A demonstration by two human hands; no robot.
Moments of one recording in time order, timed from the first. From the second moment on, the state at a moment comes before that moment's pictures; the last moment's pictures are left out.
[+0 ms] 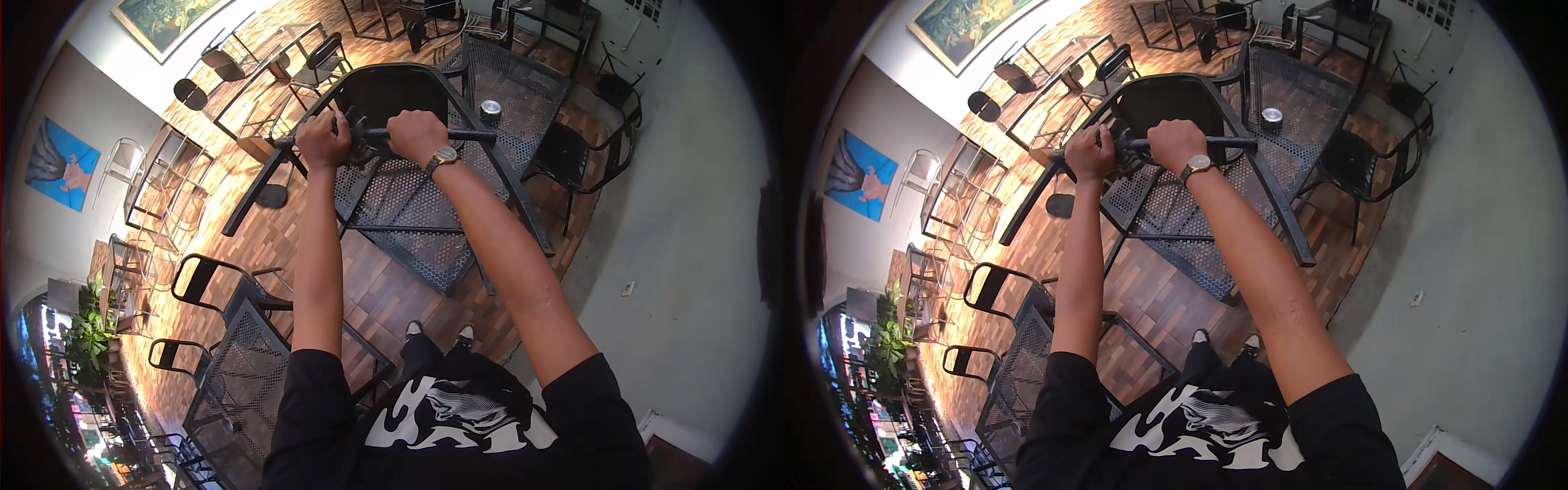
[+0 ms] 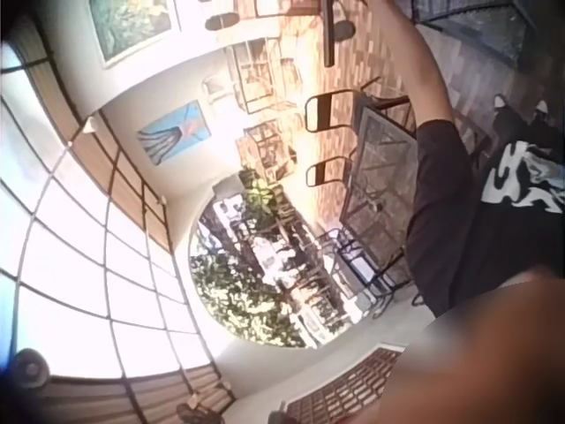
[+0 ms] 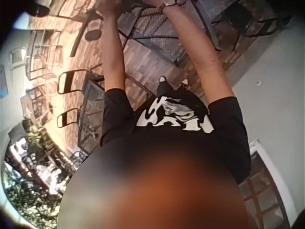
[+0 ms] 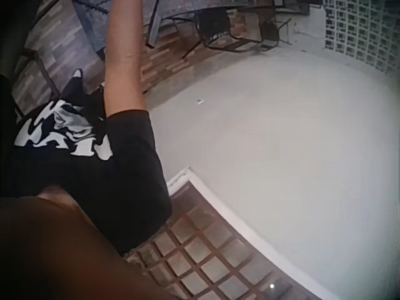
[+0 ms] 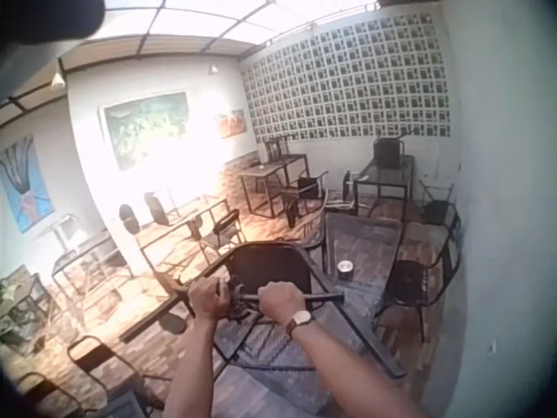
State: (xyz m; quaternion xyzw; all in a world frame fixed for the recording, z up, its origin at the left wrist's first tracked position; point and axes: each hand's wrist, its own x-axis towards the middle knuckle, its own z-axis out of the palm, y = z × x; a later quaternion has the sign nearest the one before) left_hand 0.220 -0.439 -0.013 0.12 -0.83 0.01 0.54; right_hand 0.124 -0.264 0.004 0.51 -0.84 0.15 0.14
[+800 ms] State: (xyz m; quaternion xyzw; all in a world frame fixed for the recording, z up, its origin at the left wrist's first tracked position) left_hand 0.228 -0.427 0.004 0.23 -0.88 0.01 0.41; right_hand 0.124 -0.260 -0.003 0.51 -0.83 0.15 0.19
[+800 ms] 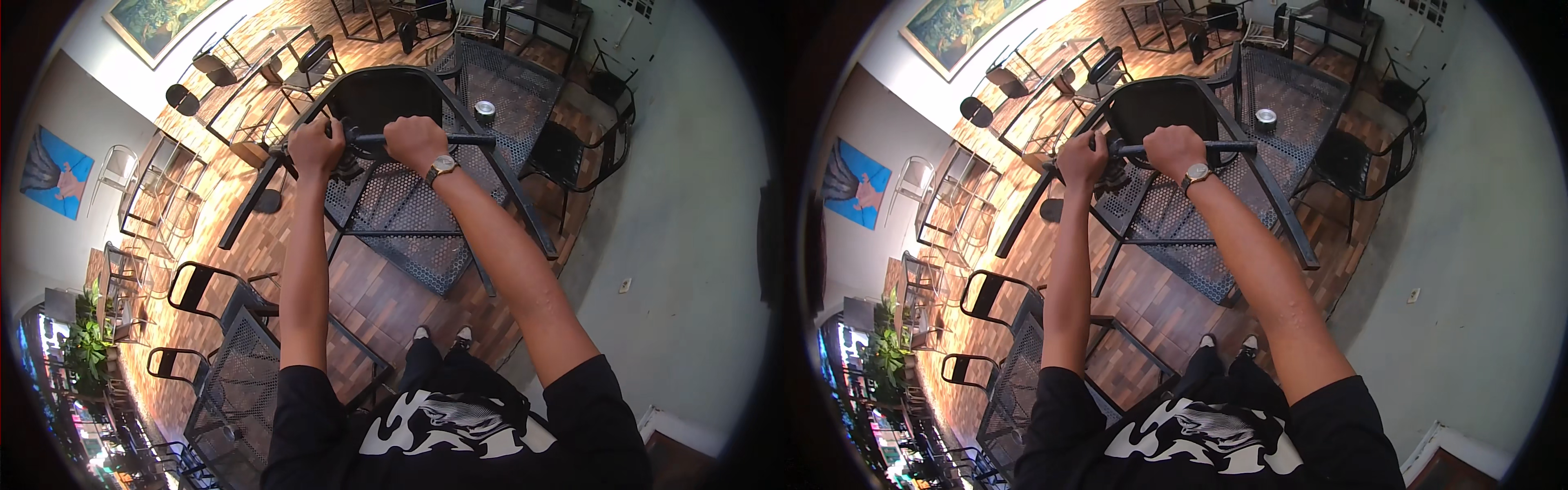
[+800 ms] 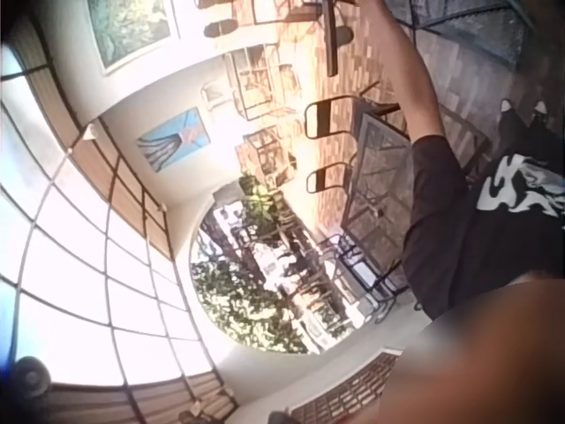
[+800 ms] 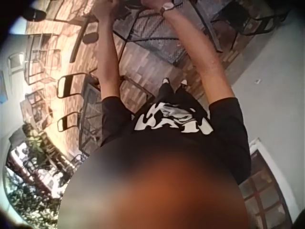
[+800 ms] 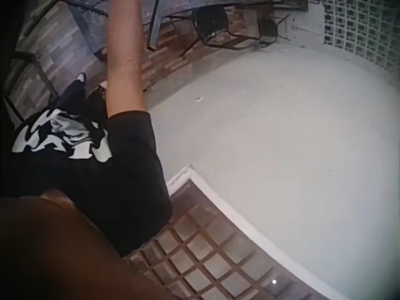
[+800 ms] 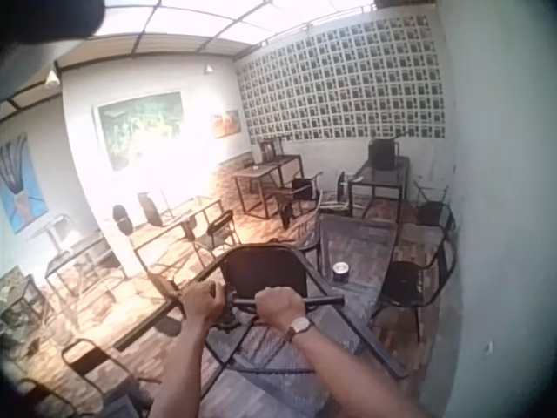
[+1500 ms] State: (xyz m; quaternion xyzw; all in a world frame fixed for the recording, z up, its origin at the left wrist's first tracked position) left_hand 0.223 -0.426 0.009 0.19 -0.91 0.02 0.37; right_hand 0.121 -0.260 -0.001 0.48 -0.85 0.10 0.19
